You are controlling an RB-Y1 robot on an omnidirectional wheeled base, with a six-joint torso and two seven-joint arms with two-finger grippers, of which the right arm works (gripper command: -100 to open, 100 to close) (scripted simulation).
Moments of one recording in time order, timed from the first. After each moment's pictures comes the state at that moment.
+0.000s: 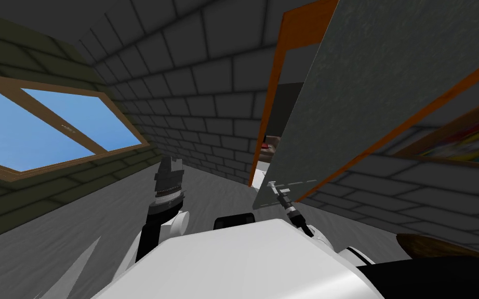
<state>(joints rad) 0.10 -0.49 0.14 -0.51 -0.10 -1.20 -0.43</state>
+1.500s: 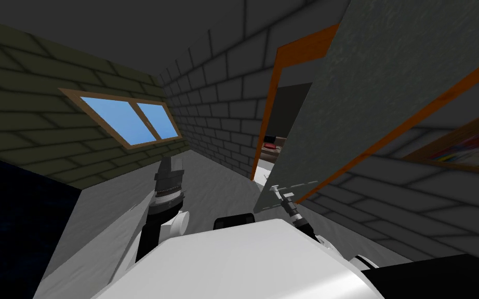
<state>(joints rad) 0.15 -0.50 0.16 -0.46 -0.12 -1.29 -0.44</state>
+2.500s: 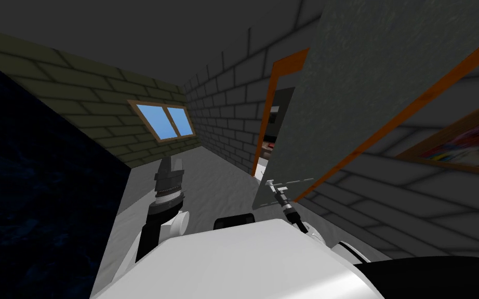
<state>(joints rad) 0.06 -0.46 0.20 -0.51 -0.19 -1.15 -0.36</state>
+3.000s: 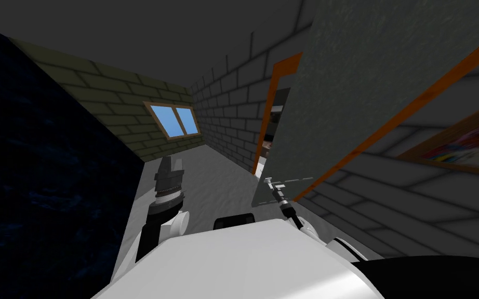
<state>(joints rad) 0.04 -0.45 0.21 -0.56 -0.22 -1.08 -0.32</state>
